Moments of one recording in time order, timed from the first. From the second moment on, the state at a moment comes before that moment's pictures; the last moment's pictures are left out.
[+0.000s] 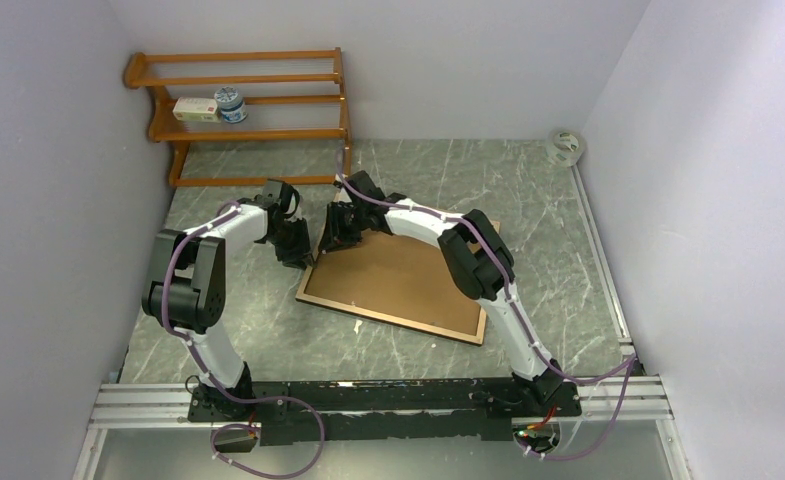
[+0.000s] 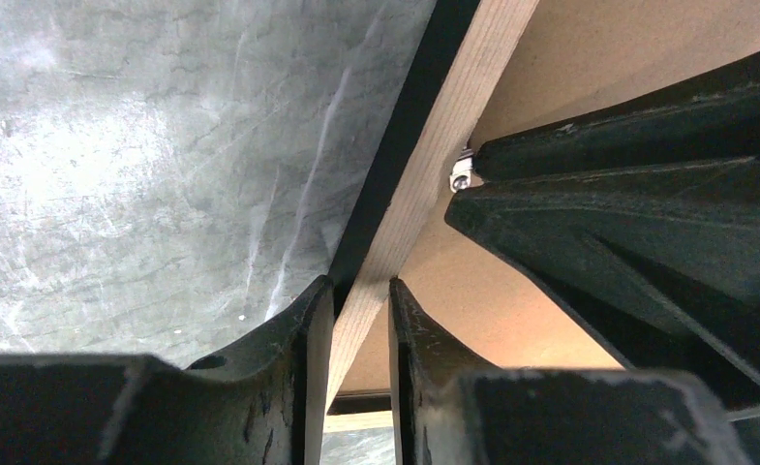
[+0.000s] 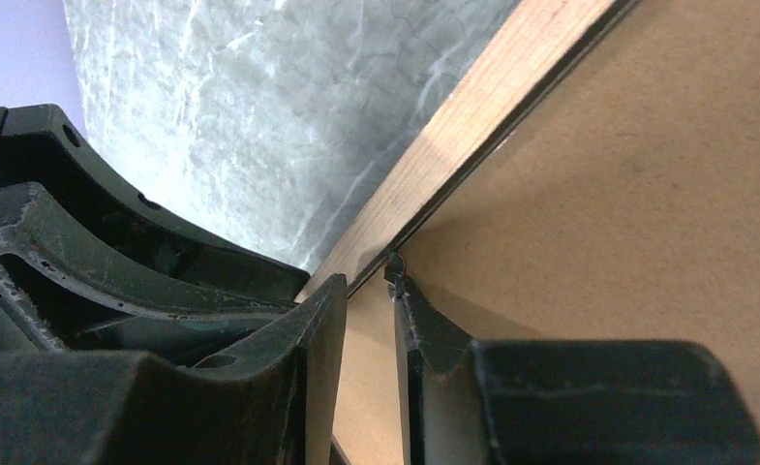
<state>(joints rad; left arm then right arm) -0.20 1.76 1.10 -0.59 0.23 -0.40 0.73 2.38 1.82 -0.26 -0.47 0.67</state>
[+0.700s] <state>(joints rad) -0.20 1.77 1.10 -0.59 0.23 -0.40 0.72 2.41 1.82 -0.17 -0.61 0.65</state>
